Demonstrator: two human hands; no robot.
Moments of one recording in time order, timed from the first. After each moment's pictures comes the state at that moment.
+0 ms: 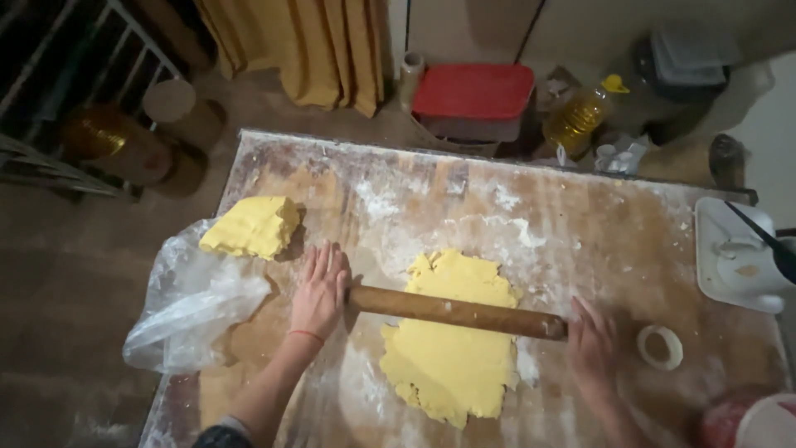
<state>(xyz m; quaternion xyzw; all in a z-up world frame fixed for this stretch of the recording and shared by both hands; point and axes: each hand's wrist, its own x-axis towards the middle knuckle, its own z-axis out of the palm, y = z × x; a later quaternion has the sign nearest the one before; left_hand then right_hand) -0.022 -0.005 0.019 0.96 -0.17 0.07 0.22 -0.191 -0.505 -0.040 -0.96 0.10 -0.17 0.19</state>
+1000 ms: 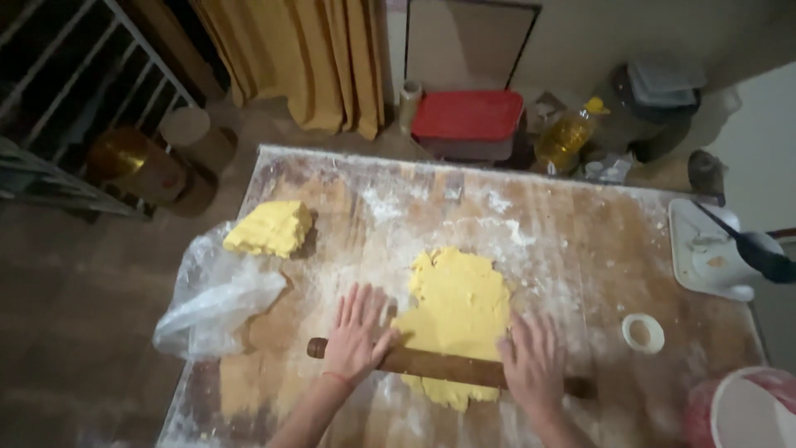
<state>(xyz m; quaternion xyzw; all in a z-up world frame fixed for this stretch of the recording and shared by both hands) -0.127 -0.034 0.044 0.95 -0.24 0.08 0.21 -0.215 -0.349 0.079 -0.98 0.05 -0.21 0.04</state>
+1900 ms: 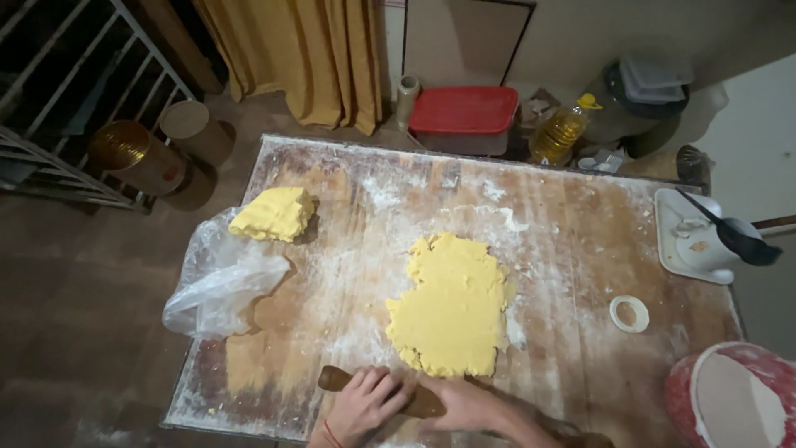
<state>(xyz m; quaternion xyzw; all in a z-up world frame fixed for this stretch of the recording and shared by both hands) -0.243 -0.012 0.081 0.85 -0.48 0.14 0.18 -0.248 -0.270 0.125 -0.84 -0.13 0.39 0.35</state>
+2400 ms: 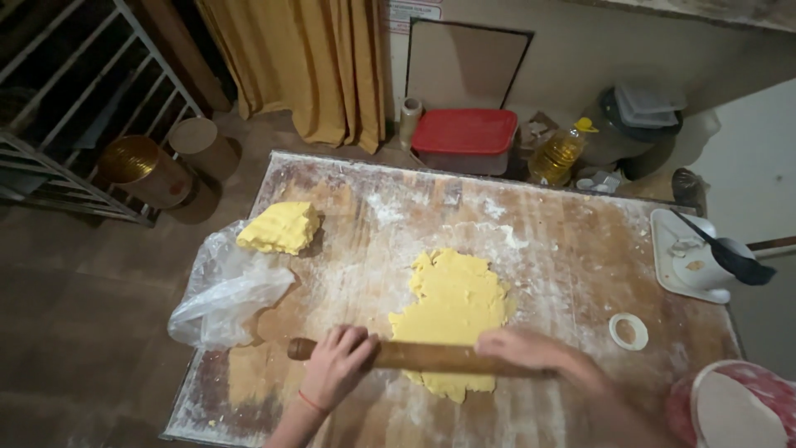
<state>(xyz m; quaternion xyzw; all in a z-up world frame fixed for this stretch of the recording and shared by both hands) -0.171 0.007 0.127 0.89 -0.37 0.16 0.23 -0.166 -0.375 0.132 -0.80 -0.05 0.46 0.38</state>
